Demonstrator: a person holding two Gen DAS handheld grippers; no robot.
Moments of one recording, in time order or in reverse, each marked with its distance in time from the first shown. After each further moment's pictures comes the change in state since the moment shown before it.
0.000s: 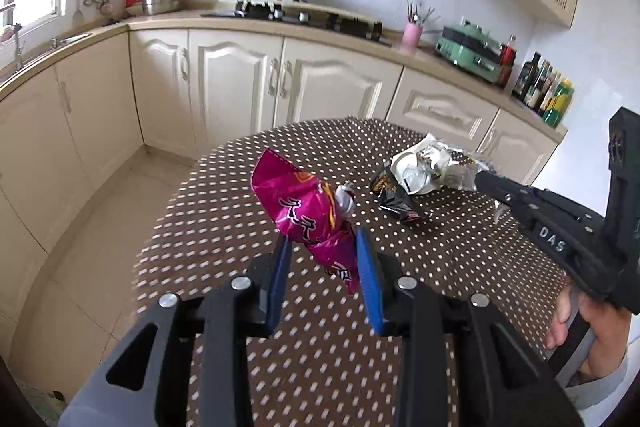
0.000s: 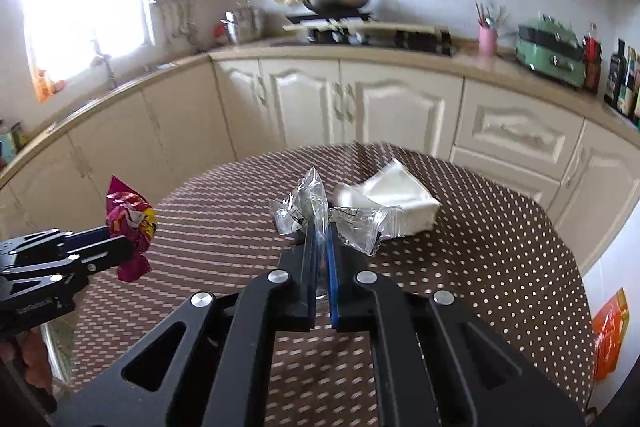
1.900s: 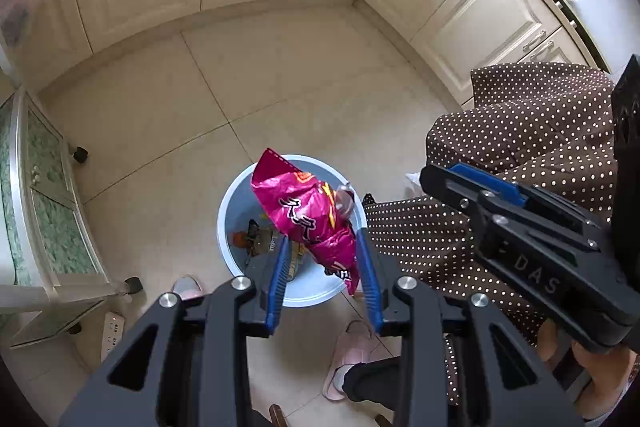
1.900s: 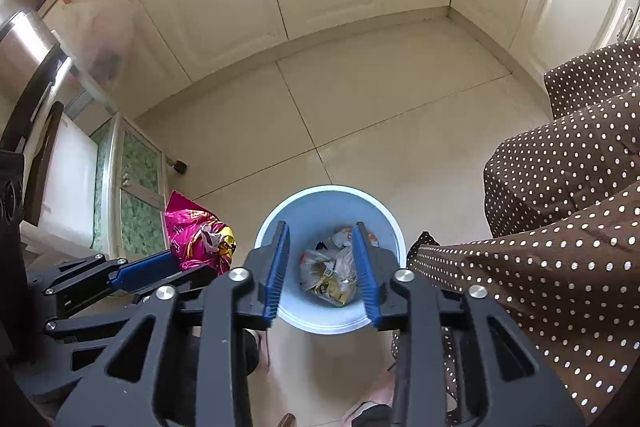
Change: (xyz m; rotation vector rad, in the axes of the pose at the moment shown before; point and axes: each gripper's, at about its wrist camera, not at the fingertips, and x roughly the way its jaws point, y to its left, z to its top) left arm -0.053 0.353 -0.324 -0.670 0.283 0.289; right arm 0.182 0.432 -0.216 -0.389 0.558 0.416
